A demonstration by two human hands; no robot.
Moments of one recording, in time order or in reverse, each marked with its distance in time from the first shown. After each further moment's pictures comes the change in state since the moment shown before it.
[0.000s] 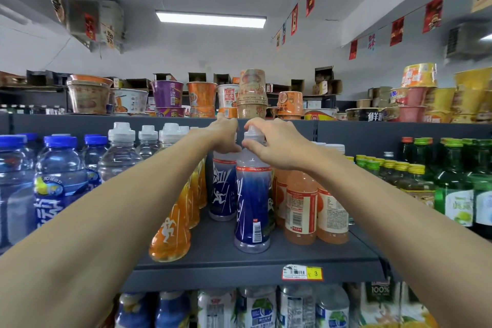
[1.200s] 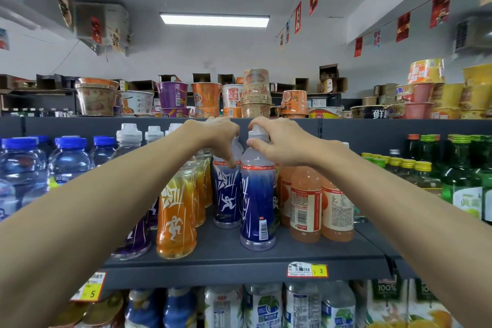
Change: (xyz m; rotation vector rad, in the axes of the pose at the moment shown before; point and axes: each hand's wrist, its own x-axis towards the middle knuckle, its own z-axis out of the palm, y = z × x) left_hand -0.012 -0.013 -0.018 0.335 -0.114 0.182; right_hand -0.003 -0.004 -0.009 0.043 -0.059 0.007
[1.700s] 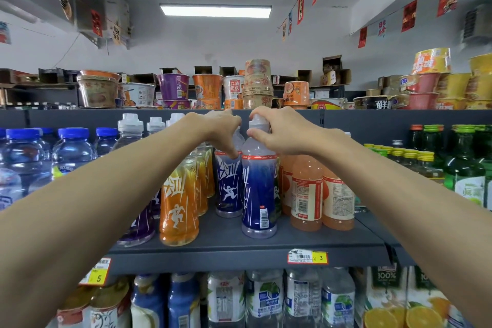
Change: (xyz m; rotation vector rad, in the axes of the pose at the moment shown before) left_hand -0.003 0.002 0.006 -0.040 -0.002 -0.028; right_hand 0.000 0.000 0.001 0.024 -0.012 0.011
